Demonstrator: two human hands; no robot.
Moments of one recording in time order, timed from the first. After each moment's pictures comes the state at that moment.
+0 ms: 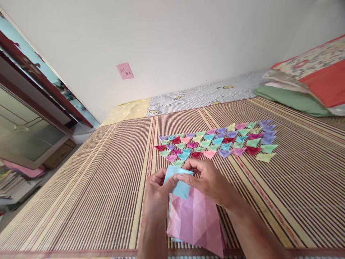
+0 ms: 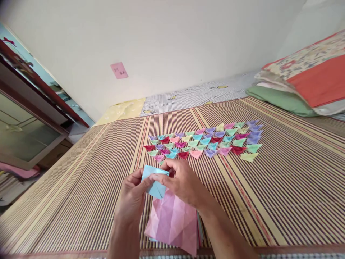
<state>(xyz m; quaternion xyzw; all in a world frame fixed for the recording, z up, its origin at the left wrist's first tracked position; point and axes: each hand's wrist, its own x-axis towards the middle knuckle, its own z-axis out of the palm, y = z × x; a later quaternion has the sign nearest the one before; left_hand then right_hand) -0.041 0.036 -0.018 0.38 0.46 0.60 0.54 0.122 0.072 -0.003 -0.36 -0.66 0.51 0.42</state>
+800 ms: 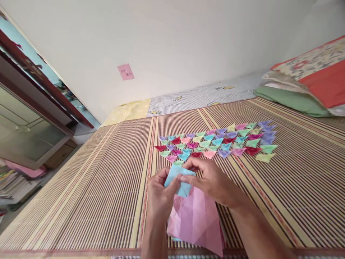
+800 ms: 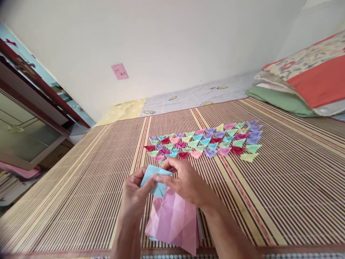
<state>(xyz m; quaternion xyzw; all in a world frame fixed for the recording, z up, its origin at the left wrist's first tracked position) -0.042 0.033 -0.023 0.45 0.49 0.58 0.46 0.135 0.072 -0.002 -0.34 -0.68 0.50 0.41</state>
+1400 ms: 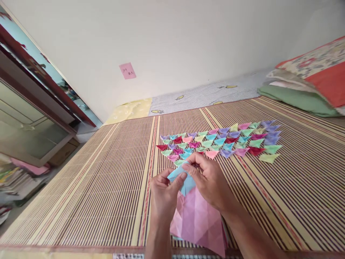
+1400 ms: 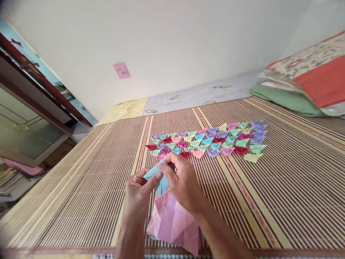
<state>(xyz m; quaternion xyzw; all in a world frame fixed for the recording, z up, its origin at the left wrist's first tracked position) -0.034 0.034 -0.026 0.44 0.50 0.58 0.46 0.108 0.065 -0.006 -0.37 -0.67 0.36 0.53</state>
